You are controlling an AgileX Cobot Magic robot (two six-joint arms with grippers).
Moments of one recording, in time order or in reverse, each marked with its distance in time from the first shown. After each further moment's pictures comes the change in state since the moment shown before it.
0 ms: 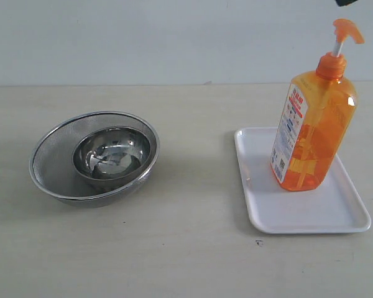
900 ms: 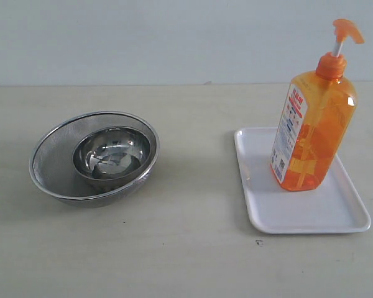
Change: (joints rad) left arm 0.000 0.000 0.000 0.000 0.000 0.000; right arm 0.000 -0.828 0.541 -0.239 -0.347 0.262
